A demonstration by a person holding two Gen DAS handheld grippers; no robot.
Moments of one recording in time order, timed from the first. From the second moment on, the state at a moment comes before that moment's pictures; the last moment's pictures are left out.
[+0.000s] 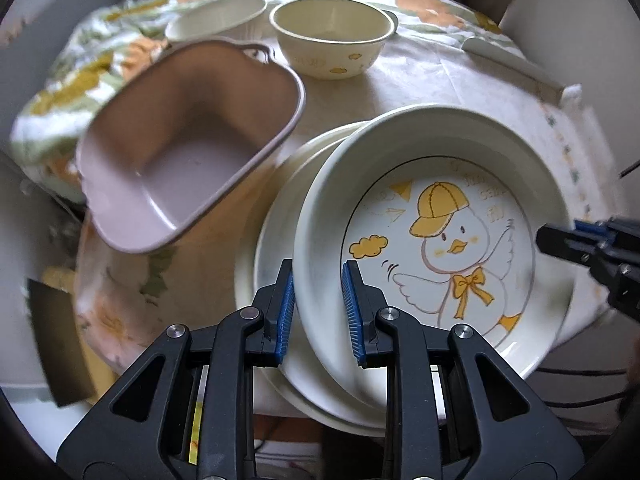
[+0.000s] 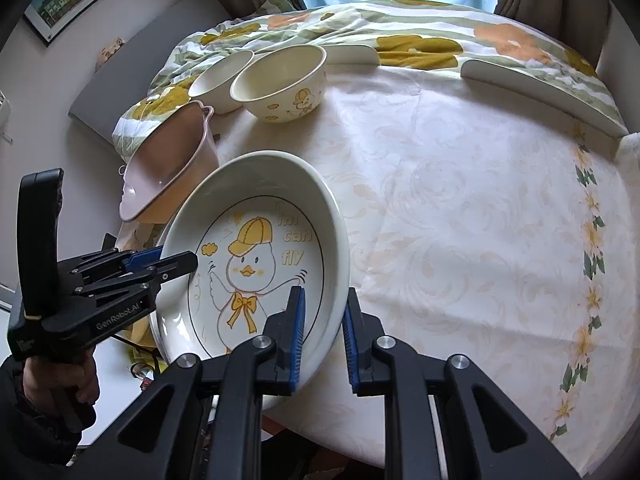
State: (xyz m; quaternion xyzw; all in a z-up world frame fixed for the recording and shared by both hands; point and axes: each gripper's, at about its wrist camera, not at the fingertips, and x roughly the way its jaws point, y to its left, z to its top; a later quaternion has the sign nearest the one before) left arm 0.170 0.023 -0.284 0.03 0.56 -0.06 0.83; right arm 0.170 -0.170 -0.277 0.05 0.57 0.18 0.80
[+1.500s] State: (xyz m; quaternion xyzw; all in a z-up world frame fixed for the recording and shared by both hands) left arm 0.152 0.005 -0.284 0.17 0.51 0.02 0.84; right arm 0.170 -0.136 -0.289 -0.06 0.56 0.14 0.82
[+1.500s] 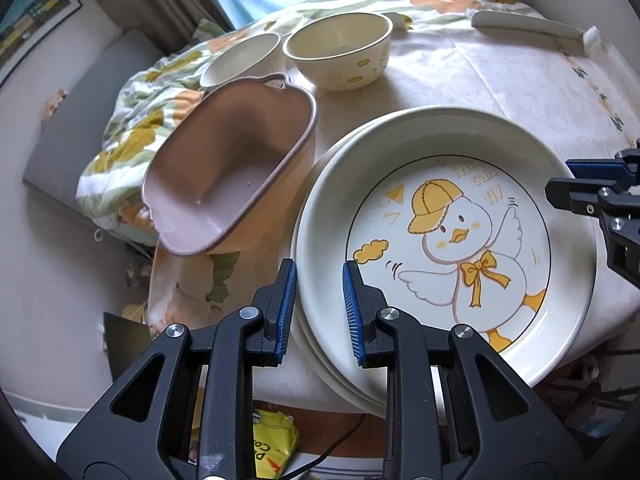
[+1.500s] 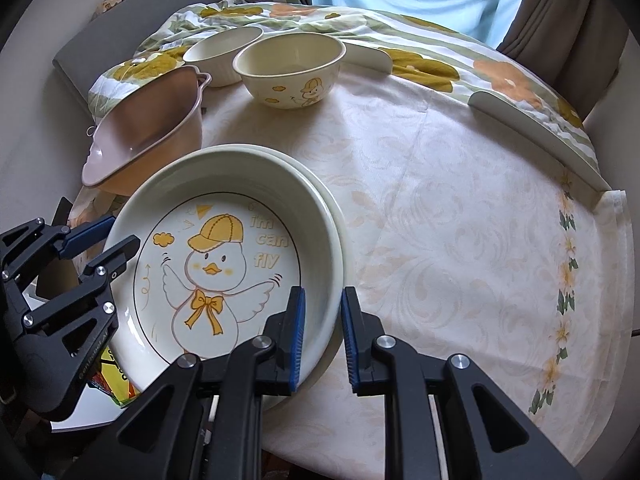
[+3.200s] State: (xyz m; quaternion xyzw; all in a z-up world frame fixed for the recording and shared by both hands) left arm 0.225 0.173 -0.302 -0.26 0.56 0.10 0.78; right arm 0.319 -0.006 -0.300 -0.05 0.62 0.35 0.70
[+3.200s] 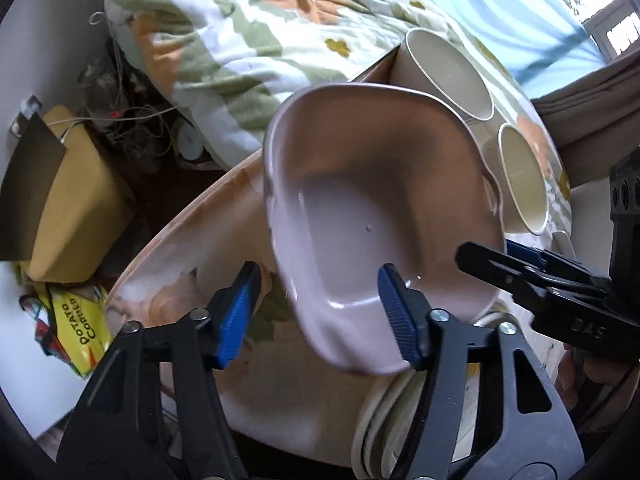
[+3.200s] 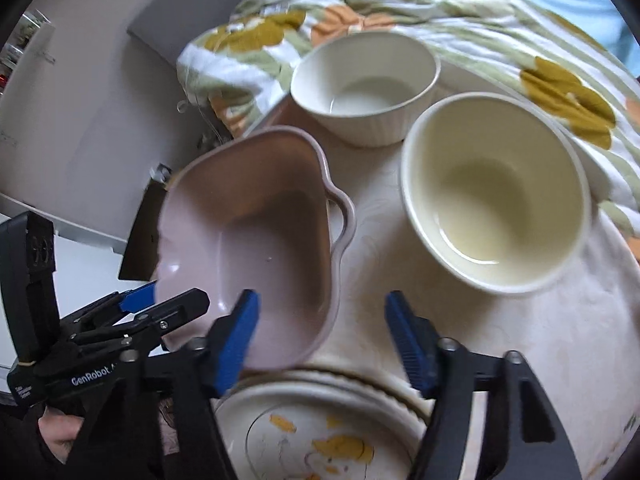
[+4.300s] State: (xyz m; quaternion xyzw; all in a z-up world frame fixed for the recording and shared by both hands) left arm 0.201 0.084 -0.181 -0.14 0.49 0.05 0.86; right arm 0.253 -0.081 -0.213 -0.02 0.54 0.35 0.76
